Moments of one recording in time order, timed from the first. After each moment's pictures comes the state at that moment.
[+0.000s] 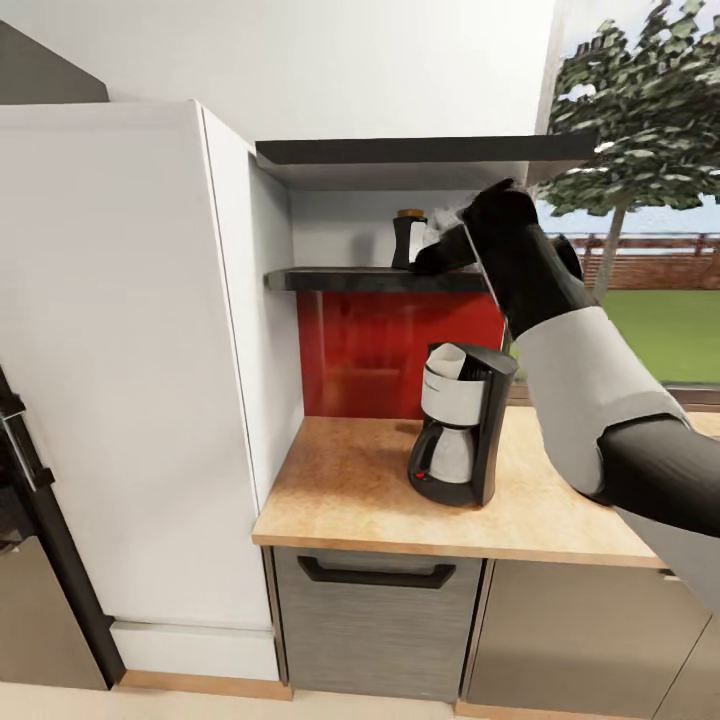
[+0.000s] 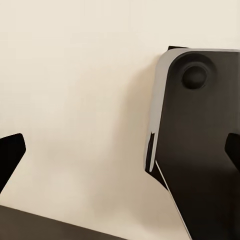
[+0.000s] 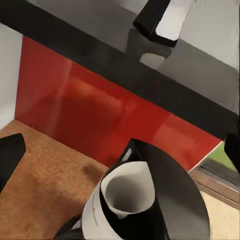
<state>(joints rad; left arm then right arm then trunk) 0.07 0.11 0.00 -0.05 0.10 -0.19 0.05 -1.60 0.09 0.21 -0.84 0.43 1.04 0.46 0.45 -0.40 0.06</state>
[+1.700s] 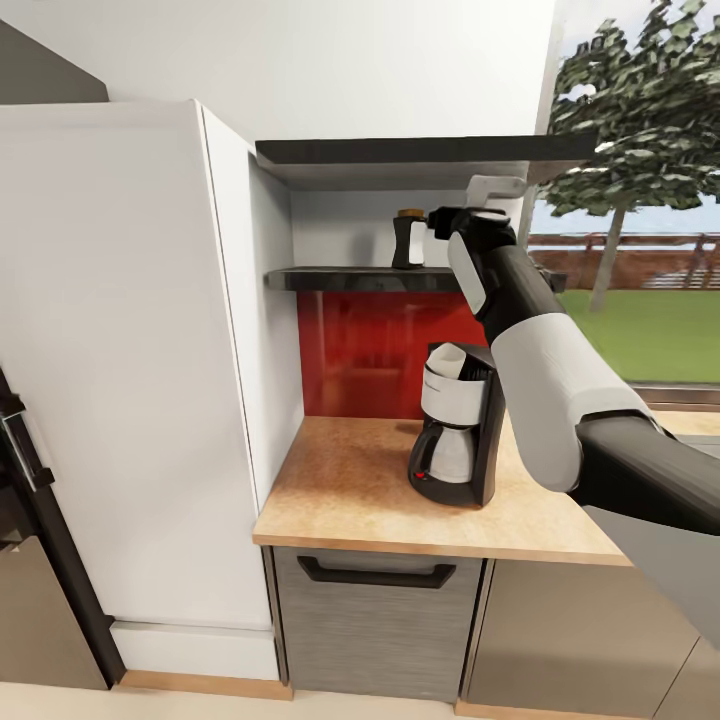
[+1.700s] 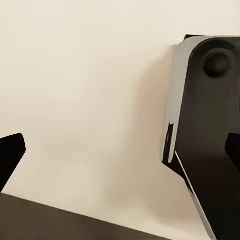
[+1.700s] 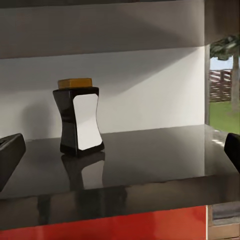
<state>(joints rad) 0.08 0.15 0.00 -0.04 0.09 -0.18 0.05 -1.60 0.17 0.00 -0.65 0.00 0.41 -0.33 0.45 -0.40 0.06</state>
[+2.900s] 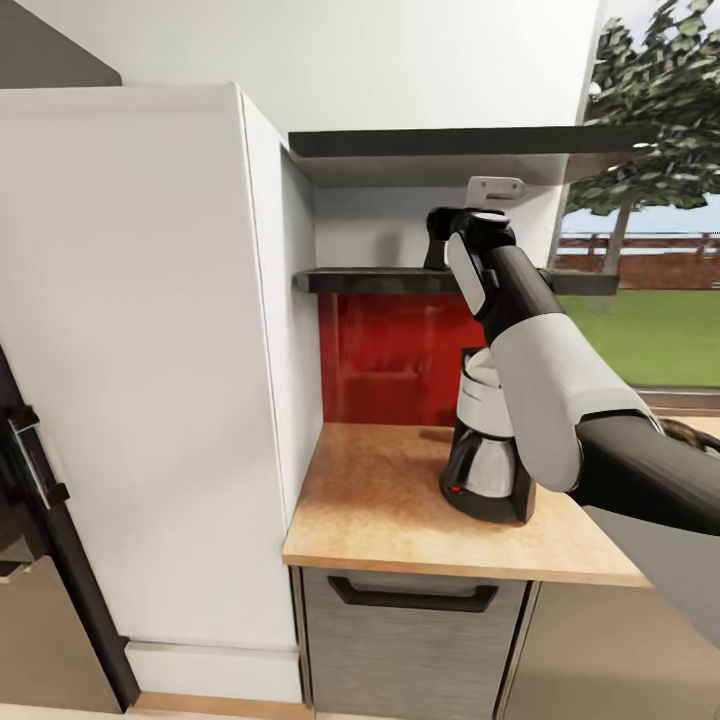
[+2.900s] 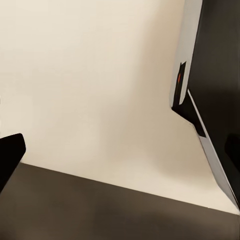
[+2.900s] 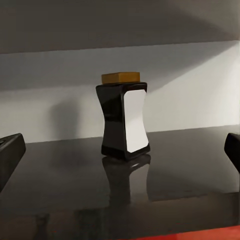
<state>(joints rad) 0.13 0.15 -0.02 0.04 0.09 -0.16 0.05 -1.60 0.17 0.01 -0.65 0.00 0.41 -0.32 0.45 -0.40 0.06</state>
